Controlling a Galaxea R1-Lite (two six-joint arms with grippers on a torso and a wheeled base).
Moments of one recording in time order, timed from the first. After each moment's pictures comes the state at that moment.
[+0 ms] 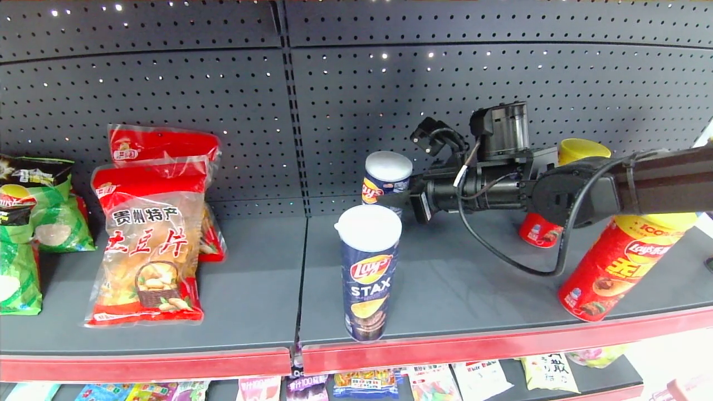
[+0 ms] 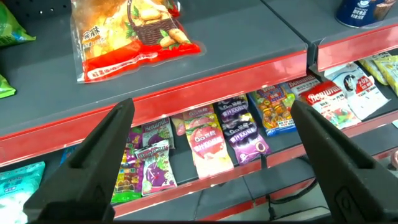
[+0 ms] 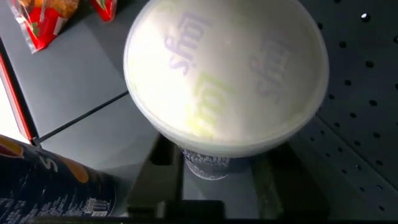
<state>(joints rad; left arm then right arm) -0.14 0.10 -0.11 0.20 -0.07 0.12 0.49 1.99 -1.39 -0.19 0.44 -0.31</state>
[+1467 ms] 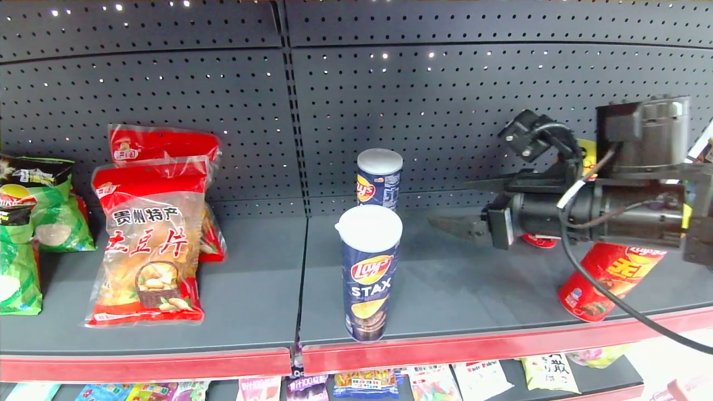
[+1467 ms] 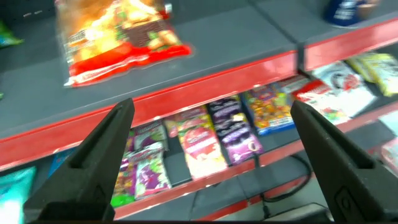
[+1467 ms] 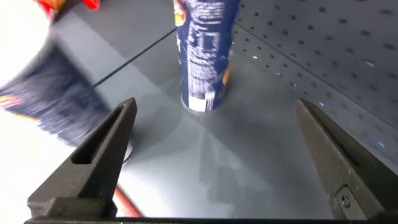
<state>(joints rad) -0.15 0.10 -0.11 0.19 -0.12 0.11 0.48 1.57 -0.96 -0.25 0.24 -0.22</state>
